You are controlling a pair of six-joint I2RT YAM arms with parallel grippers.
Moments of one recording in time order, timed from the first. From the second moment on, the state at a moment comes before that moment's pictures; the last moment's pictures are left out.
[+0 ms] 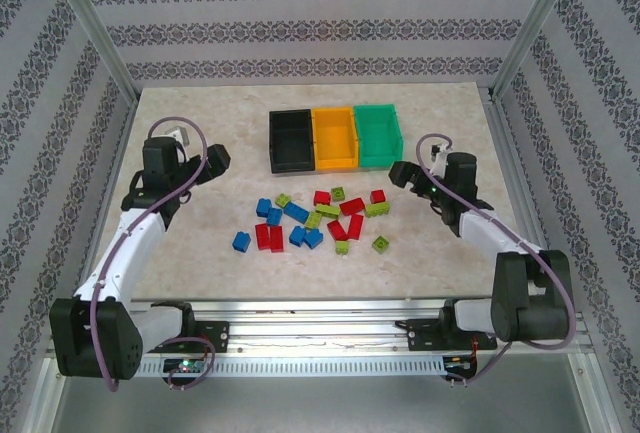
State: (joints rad) left arm 0.02 1.15 0.86 -0.32 0.17 -0.48; right arm 0.03 1.34 0.62 0.10 -0.42 0.47
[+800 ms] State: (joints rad) left arm 0.02 1.51 1.05 -0.38 0.42 -0.47; right arm 0.32 1.71 1.10 -0.57 -0.14 0.23
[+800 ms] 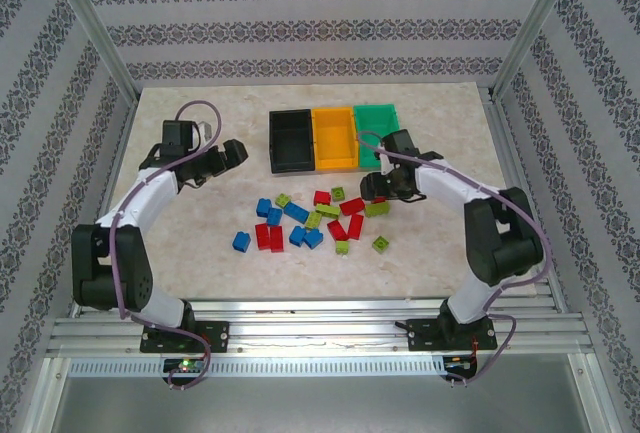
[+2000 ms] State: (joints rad) left arm 0.02 1.67 1.19 -0.47 0.54 -0.45; right arm 0.08 2.03 1.67 -0.49 -0.39 0.44
